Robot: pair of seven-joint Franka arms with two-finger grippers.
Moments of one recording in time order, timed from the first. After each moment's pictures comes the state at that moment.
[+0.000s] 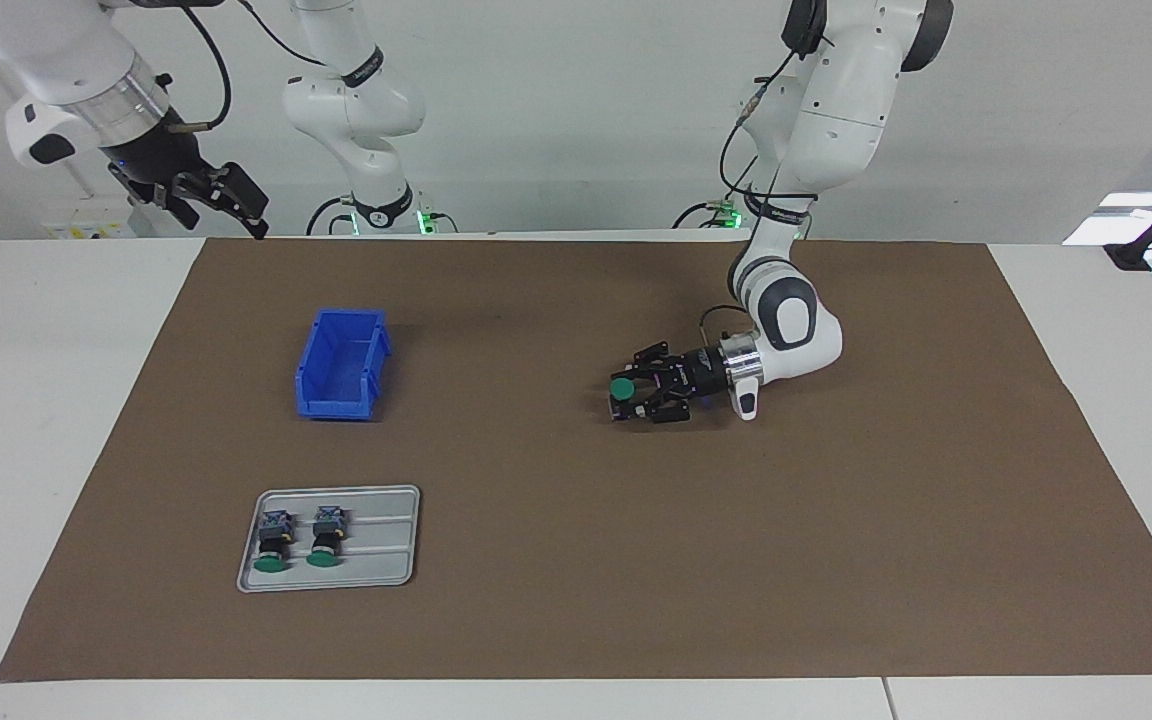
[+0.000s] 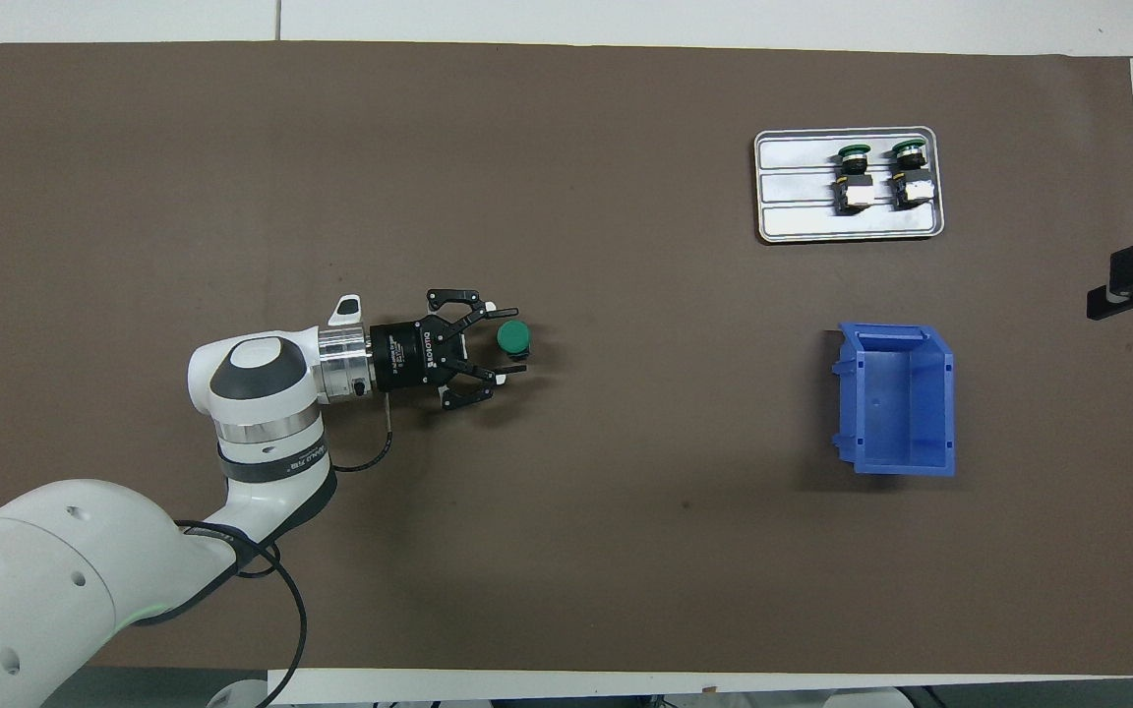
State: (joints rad) left arm -0.33 0.38 -0.09 -2.22 -1.85 2.03 -0.44; right arm -0.03 -0.03 -0.06 -1.50 0.08 1.32 0.19
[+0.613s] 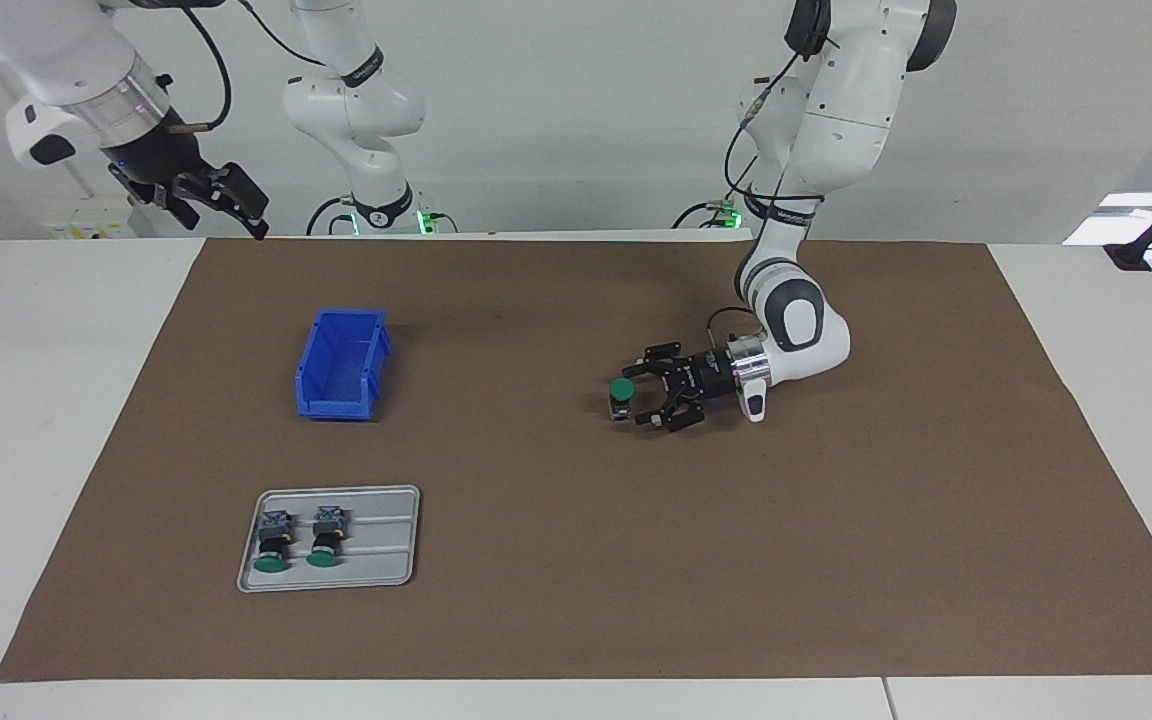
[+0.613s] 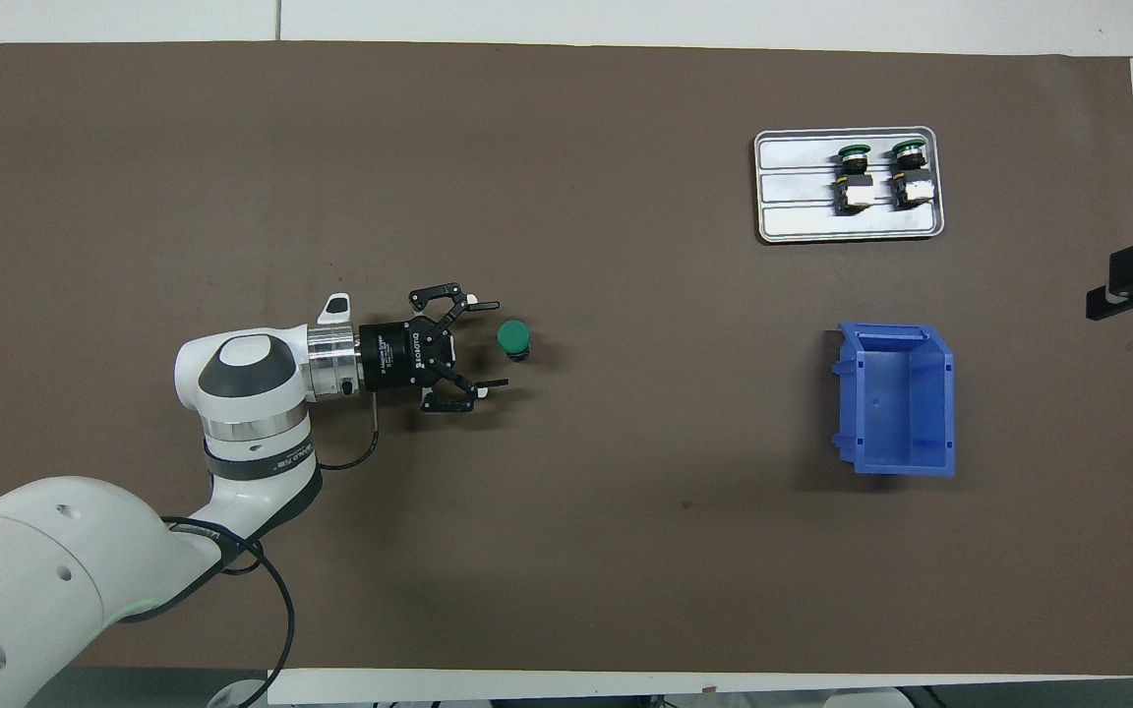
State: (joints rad) left arm -0.30 0.38 -0.08 -2.23 -1.76 2.02 -0.44; right arm -0.03 -0.03 -0.06 -1.50 0.08 1.32 0.19
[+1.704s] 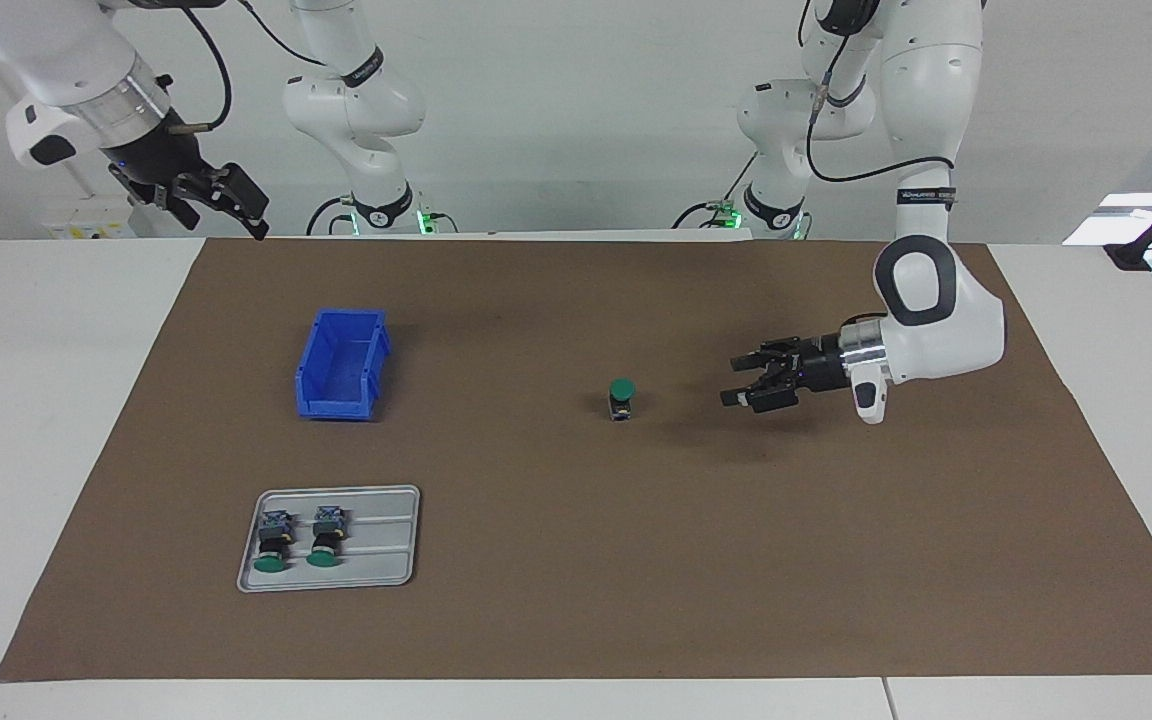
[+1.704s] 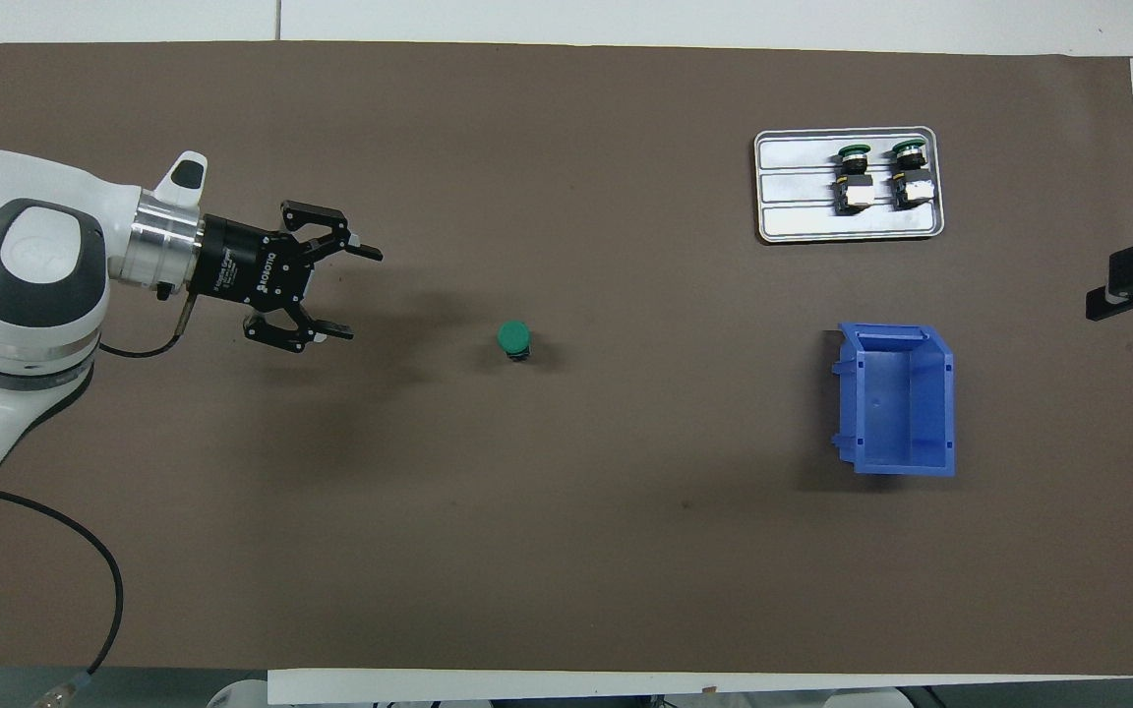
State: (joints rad) left arm -0.08 0.23 -0.10 -1.90 -0.91 1.83 -0.57; right arm -0.03 -0.03 -0.06 -1.50 0.08 1.32 0.19
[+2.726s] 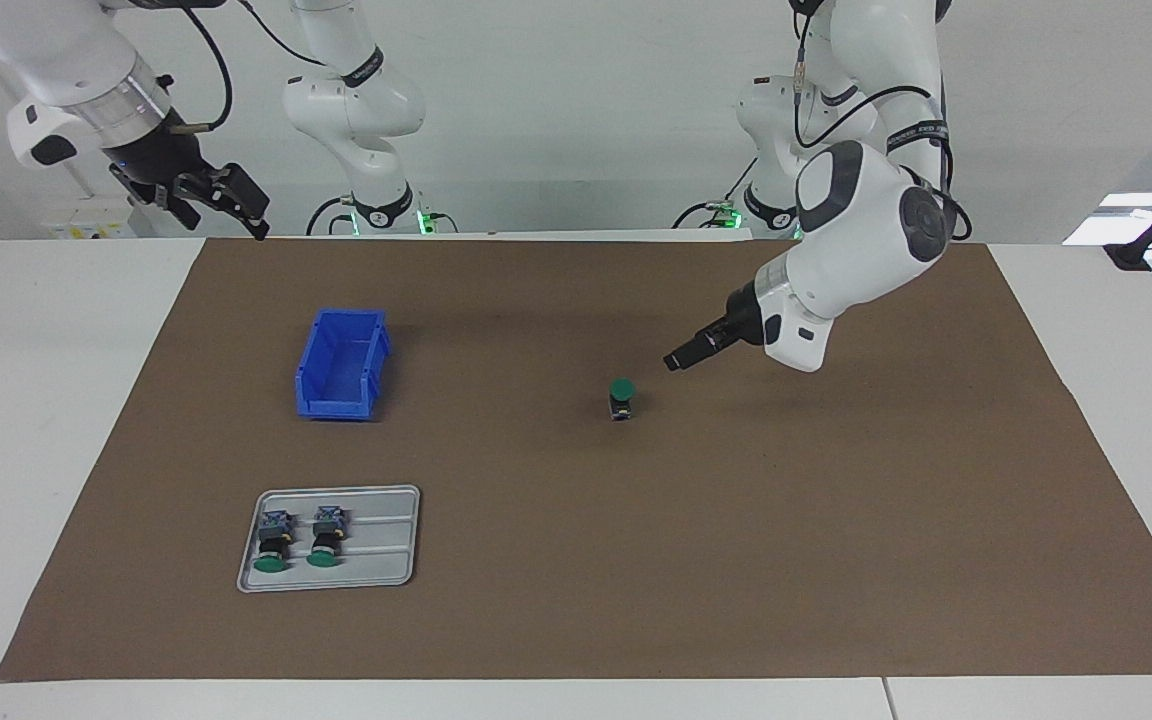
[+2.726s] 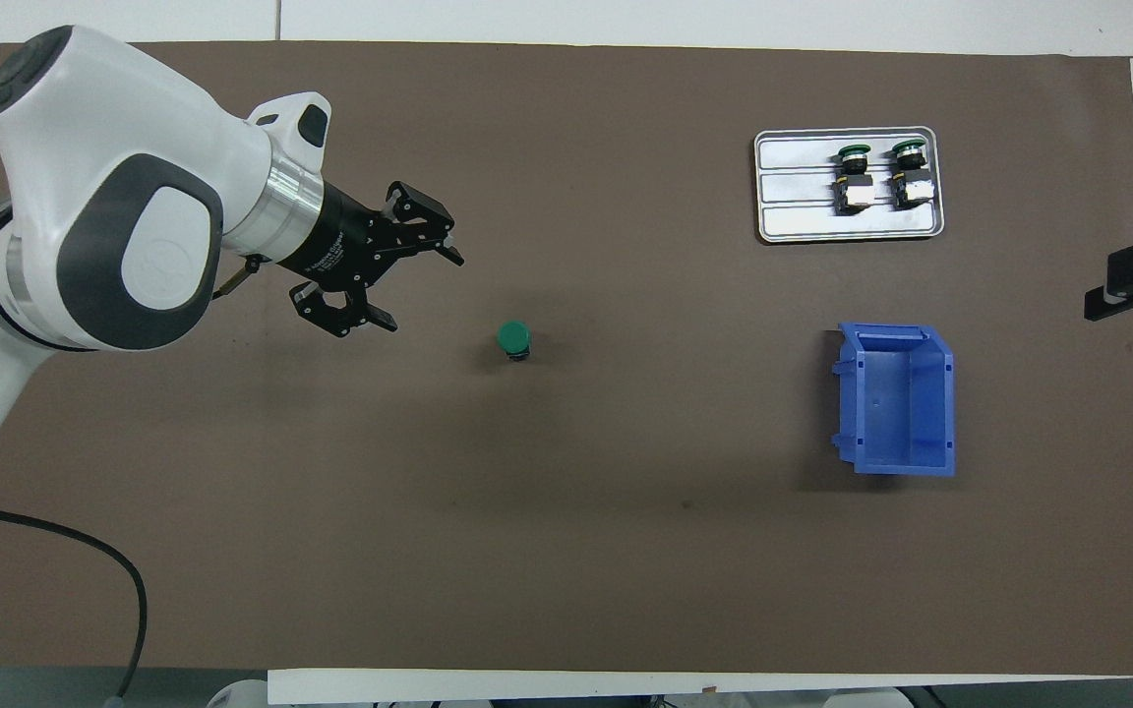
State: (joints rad) left arm -0.35 0.21 -0.11 -1.68 -0.49 1.82 -0.85; right arm -0.03 -0.03 -0.05 -1.50 0.08 1.32 0.19
